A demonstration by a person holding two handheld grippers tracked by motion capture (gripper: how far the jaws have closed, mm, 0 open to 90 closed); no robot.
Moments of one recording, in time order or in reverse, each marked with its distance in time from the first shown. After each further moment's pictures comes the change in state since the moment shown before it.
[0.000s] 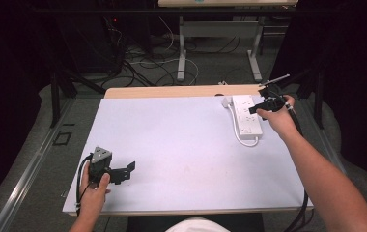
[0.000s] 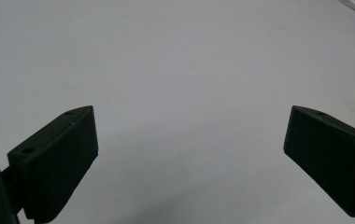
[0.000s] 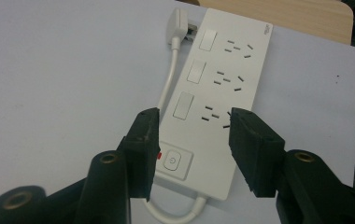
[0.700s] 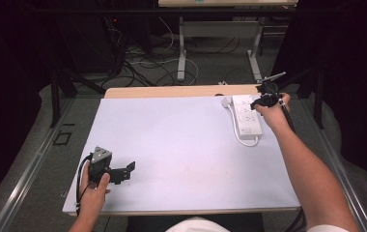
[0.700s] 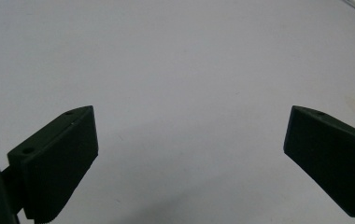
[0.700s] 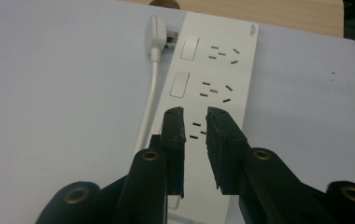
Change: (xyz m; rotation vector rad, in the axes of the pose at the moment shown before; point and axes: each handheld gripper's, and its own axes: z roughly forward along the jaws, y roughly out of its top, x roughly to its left) left arm 0.001 0.000 0.001 0.001 0.000 0.001; right arm -0.008 0.012 0.025 0.017 -0.047 0.096
